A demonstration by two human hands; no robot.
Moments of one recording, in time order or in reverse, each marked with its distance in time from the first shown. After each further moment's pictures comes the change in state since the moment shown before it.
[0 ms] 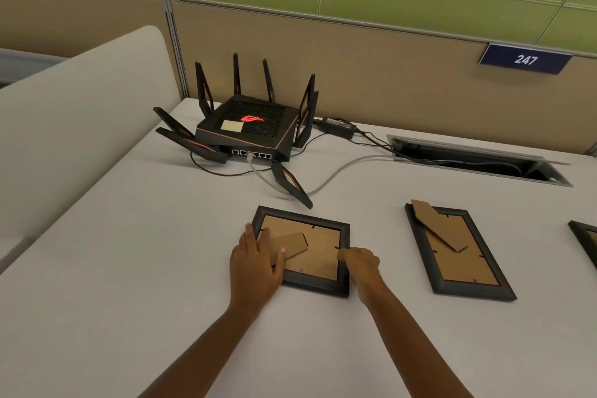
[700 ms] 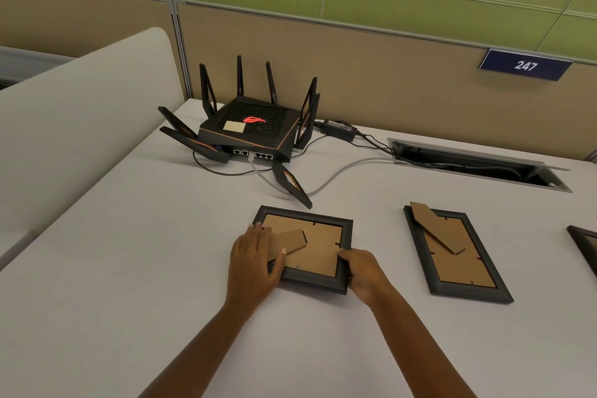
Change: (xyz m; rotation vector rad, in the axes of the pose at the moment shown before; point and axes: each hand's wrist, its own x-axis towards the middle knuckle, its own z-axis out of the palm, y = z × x) left_hand -0.005 -0.002 -0.007 -0.134 0.088 0.134; right_hand -0.024 -0.006 -0.014 0.352 -0.285 0.033
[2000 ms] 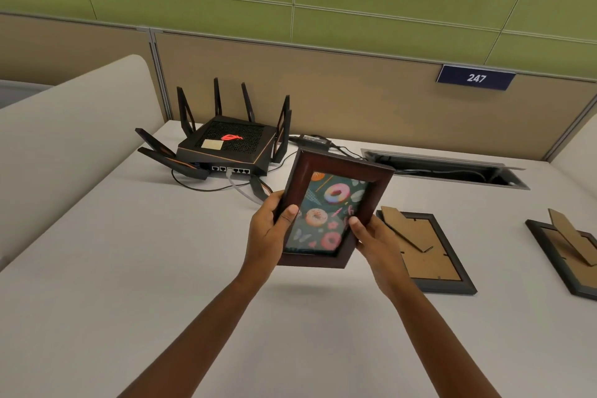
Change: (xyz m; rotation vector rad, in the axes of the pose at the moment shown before) left_hand 0.031 0.102 -0.055 -1.068 0.054 0.040; right_hand -0.024 -0.029 -0.060 0.058 -0.102 -0.642
